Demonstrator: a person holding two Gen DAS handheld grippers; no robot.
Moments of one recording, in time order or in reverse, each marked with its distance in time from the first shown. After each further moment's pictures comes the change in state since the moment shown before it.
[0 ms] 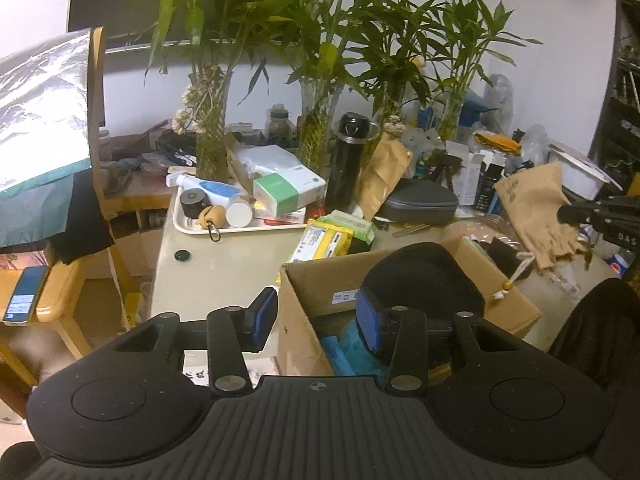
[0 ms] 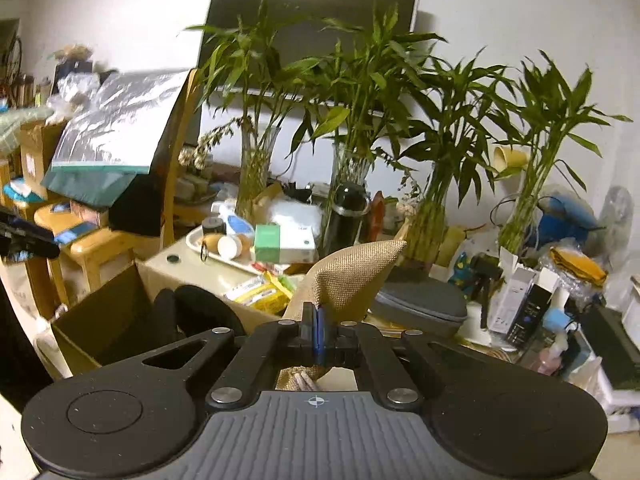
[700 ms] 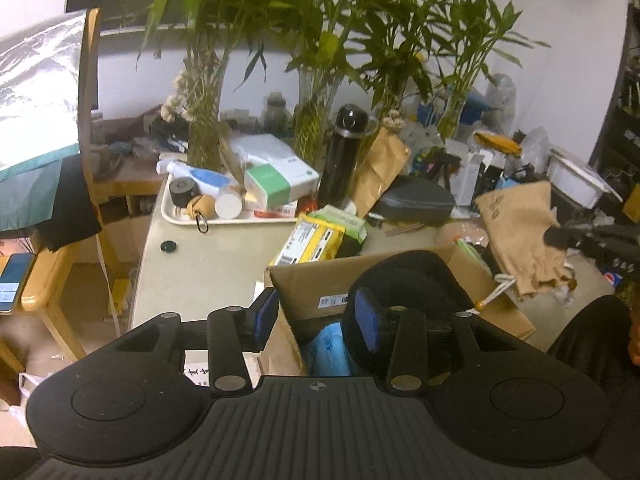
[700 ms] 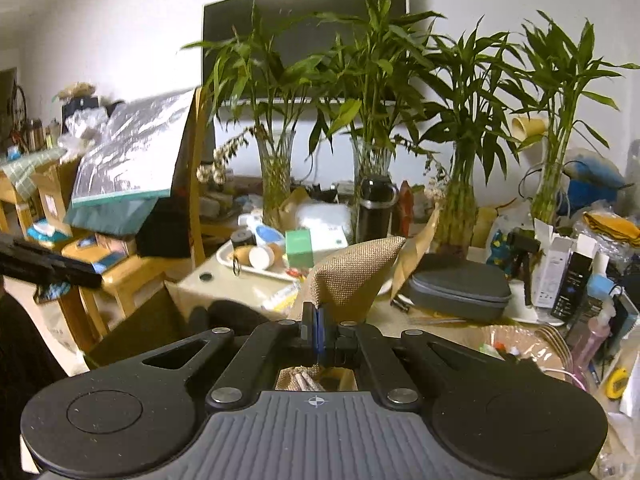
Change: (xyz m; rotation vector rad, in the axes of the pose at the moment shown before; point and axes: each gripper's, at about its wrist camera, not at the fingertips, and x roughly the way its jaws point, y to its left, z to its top) left arm 0.014 -0.003 0.011 -0.049 0.031 -0.028; right arm 0.014 -0.004 -0.005 0.138 -0.020 0.104
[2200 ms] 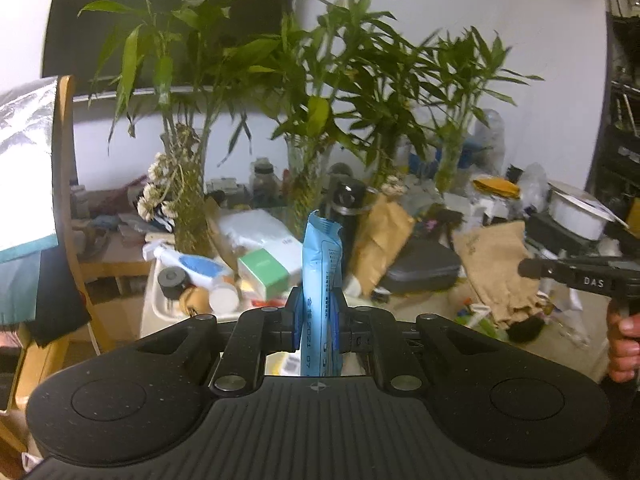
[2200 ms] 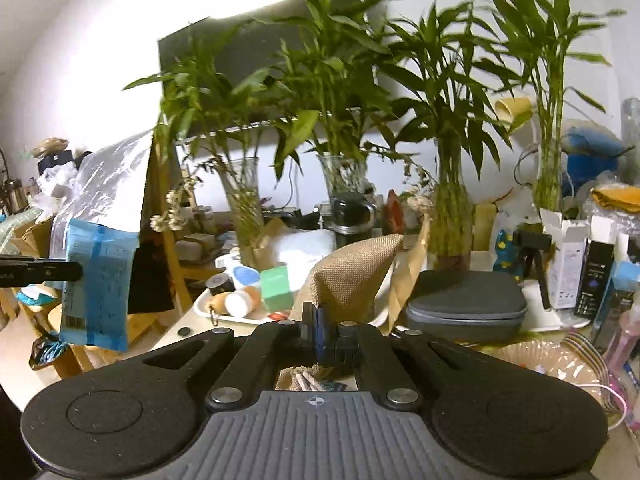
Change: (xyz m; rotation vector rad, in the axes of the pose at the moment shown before) left arm 0.030 0.004 0.063 0.095 -0.142 -0.024; right arm 0.074 -0.048 0.026 0.160 -0.078 0.015
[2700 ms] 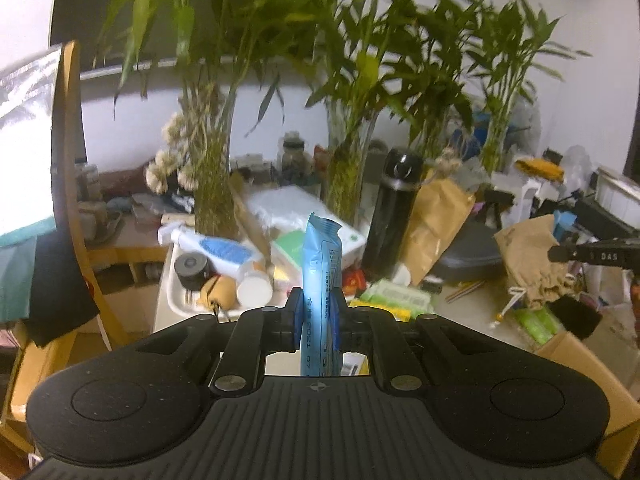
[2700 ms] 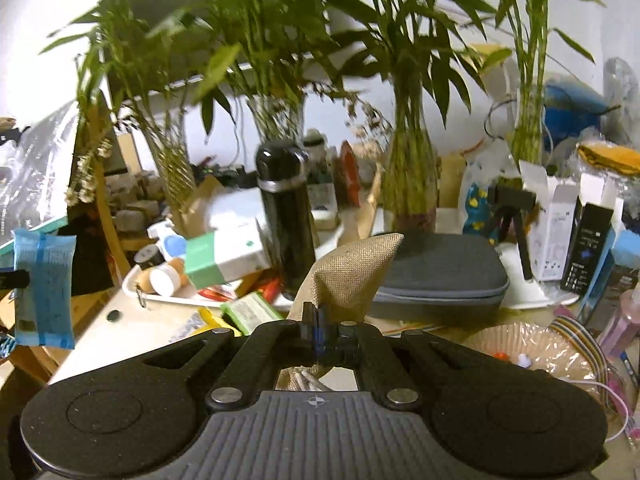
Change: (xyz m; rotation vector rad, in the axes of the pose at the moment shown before) left arm 0.075 0.040 -0.009 -0.001 0.024 0.078; right arm 0.098 -0.057 0.000 0.043 0.137 -0.112
